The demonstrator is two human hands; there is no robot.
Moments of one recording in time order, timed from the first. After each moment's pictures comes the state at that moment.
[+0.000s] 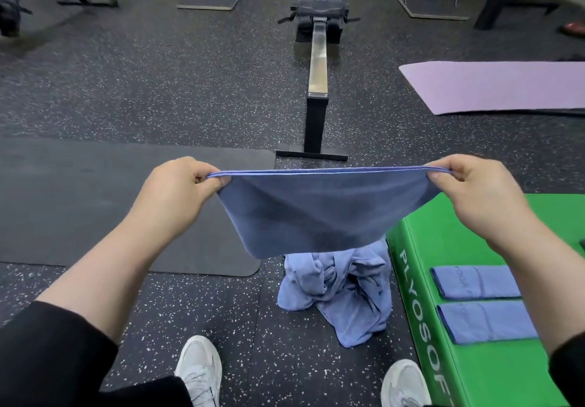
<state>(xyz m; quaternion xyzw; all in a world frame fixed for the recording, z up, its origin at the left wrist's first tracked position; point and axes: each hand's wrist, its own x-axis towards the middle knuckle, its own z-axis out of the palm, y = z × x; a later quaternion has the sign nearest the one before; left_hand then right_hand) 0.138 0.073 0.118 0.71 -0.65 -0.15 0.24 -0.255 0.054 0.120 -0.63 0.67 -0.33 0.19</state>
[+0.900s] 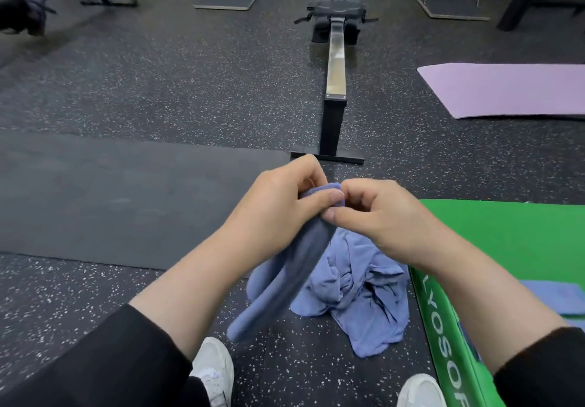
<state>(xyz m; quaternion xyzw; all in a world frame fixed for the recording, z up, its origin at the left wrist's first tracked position) 0.061 0.080 0.129 0.54 -0.71 -0.28 0.36 -0.127 0.063 0.118 -0.73 0.42 -0.27 0.46</state>
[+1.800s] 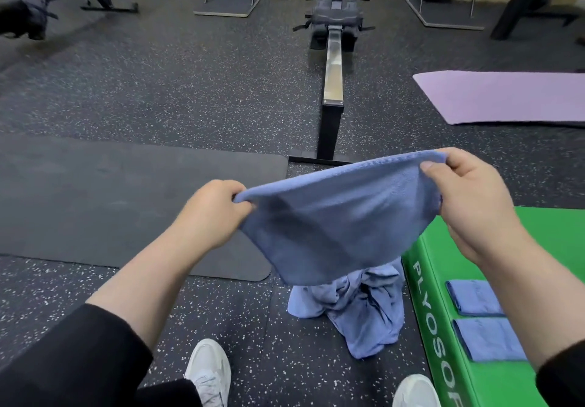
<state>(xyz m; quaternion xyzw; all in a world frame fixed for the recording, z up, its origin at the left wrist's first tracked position) 0.128 0.074 0.104 0.73 -0.61 -0.21 0.21 -0.193 0.051 0.124 -0.52 0.54 -0.52 0.40</state>
